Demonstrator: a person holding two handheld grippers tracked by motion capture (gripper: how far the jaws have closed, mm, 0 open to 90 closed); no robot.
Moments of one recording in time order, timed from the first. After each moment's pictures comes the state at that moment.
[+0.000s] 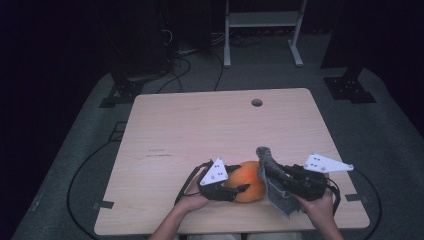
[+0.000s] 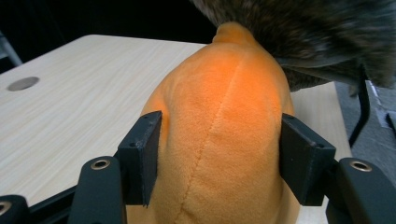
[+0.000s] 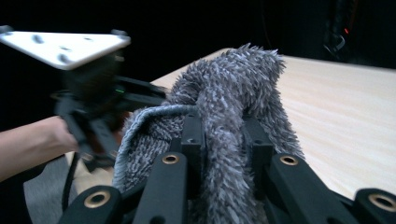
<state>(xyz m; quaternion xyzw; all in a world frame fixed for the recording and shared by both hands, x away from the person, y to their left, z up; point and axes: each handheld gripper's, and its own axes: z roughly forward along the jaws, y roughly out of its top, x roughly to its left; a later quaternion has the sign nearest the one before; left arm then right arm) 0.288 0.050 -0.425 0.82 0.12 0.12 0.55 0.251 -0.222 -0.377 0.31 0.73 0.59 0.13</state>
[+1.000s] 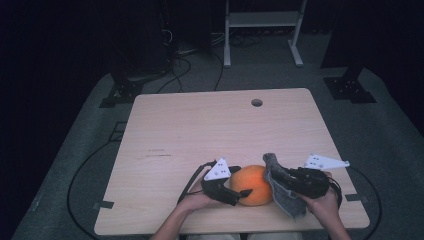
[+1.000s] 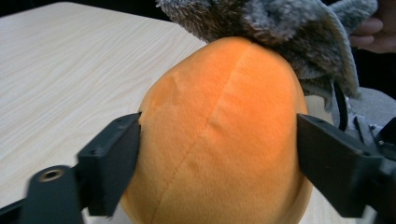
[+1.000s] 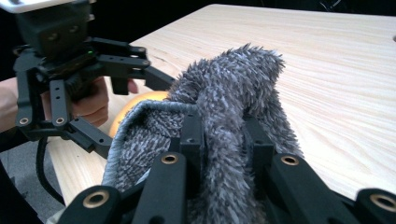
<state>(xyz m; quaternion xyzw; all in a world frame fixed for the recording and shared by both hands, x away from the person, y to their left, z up) 0.300 0.045 -0.443 0.82 0.15 0.07 0.54 0.273 -0.253 -0.413 0.36 0.76 0.53 0.10</state>
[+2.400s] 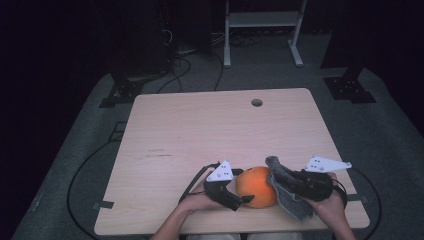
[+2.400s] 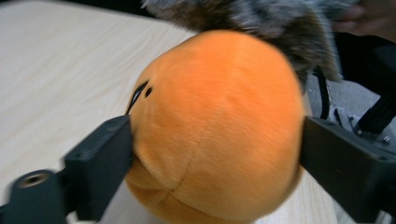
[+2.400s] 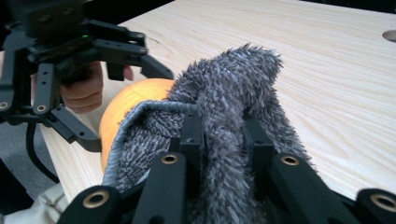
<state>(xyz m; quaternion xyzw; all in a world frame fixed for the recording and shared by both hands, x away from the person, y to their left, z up) 0.301 0.037 -0.449 0.83 0.15 0.02 0.53 0.263 -0.254 -0.405 0.34 0.79 0.50 0.12</state>
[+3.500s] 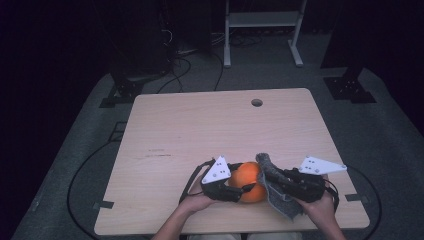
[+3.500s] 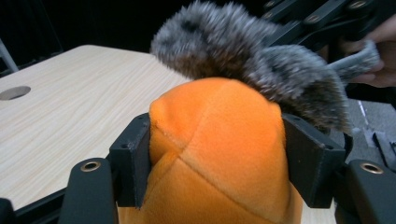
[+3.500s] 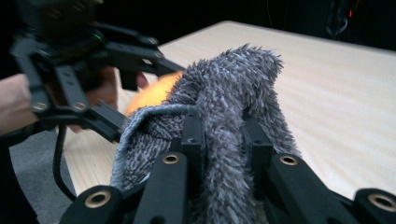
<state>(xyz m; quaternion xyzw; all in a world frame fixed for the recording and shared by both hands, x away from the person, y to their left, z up) 0.284 0.043 -0.416 0.81 0.14 0.11 0.56 0.258 -0.231 -0.397 0.32 0.77 0.54 0.13</state>
